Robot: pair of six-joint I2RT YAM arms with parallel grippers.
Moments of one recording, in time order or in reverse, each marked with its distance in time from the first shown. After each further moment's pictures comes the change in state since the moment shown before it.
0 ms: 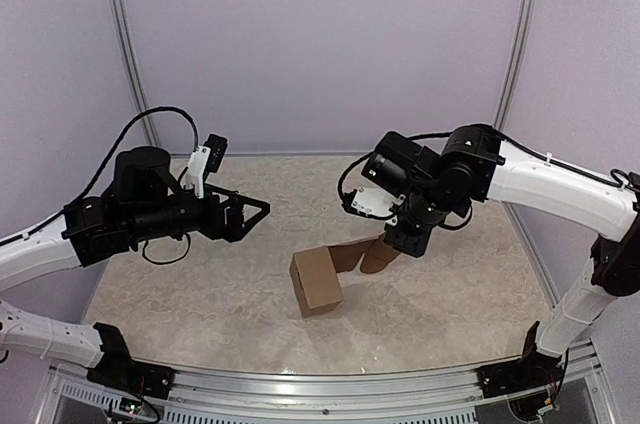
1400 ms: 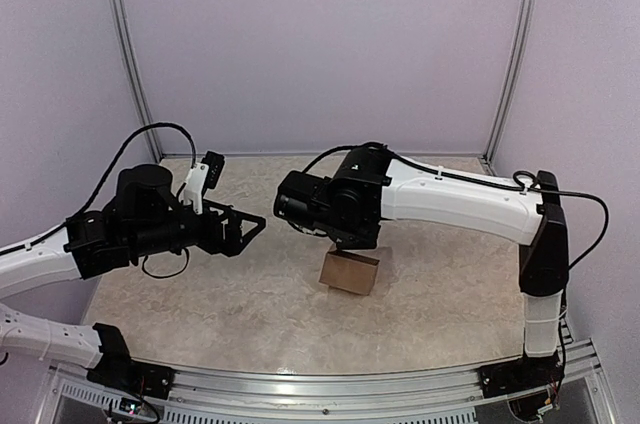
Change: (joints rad) left arm -0.024 -0.035 -0.088 0.010 -0.062 -0.030; right arm 0.135 0.448 0.399 -0.164 0.560 -0.204
